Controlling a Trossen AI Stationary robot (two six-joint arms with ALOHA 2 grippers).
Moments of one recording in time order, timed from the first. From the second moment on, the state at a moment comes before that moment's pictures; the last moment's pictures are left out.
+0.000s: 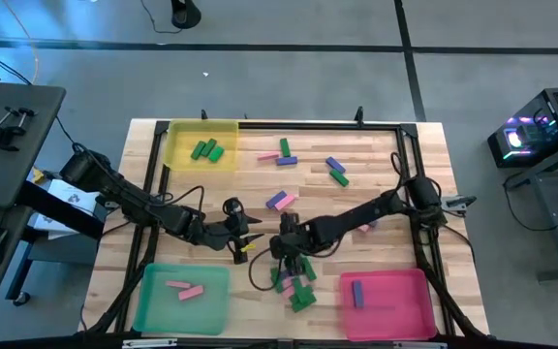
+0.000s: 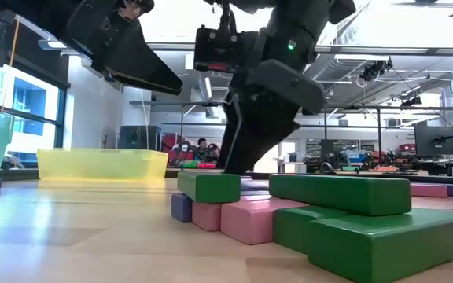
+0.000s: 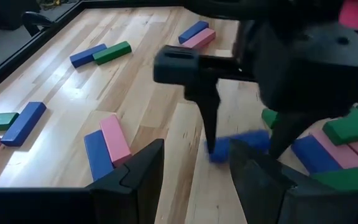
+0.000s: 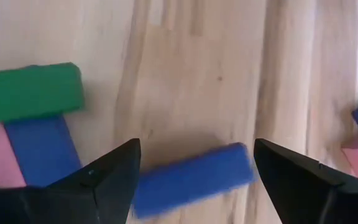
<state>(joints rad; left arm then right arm) -0.41 1.44 0.67 0.18 -0.59 -0.23 0.28 2.06 1.46 -0.53 0.20 0.06</state>
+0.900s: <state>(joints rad) -0.41 1.44 0.67 0.18 -0.59 -0.24 0.25 2.03 1.23 -0.39 0.29 0.68</state>
